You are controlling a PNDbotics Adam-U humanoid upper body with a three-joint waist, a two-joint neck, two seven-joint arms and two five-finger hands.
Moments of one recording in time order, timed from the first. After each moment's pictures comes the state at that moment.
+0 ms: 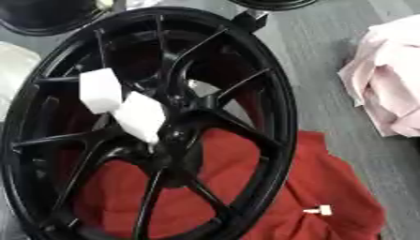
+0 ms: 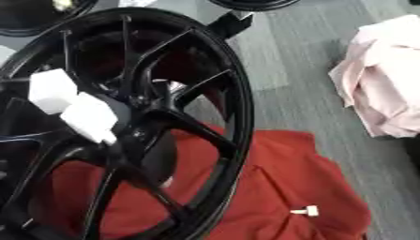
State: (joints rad) left arm -1.17 0.82 -0.14 -1.33 -0.26 -0.13 -0.58; right arm -0.40 -0.94 -0.17 -1.60 -0.30 0.12 -0.07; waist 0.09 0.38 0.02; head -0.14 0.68
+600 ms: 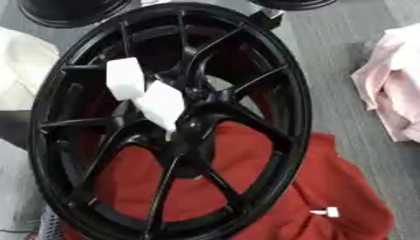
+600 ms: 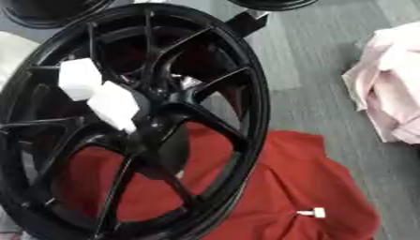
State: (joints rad) left arm -0.96 0.98 0.05 -1.12 -0.31 -0.06 -0.32; right arm -0.39 -0.94 -0.17 -1.60 -0.29 0.12 -0.08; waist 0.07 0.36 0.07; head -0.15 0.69
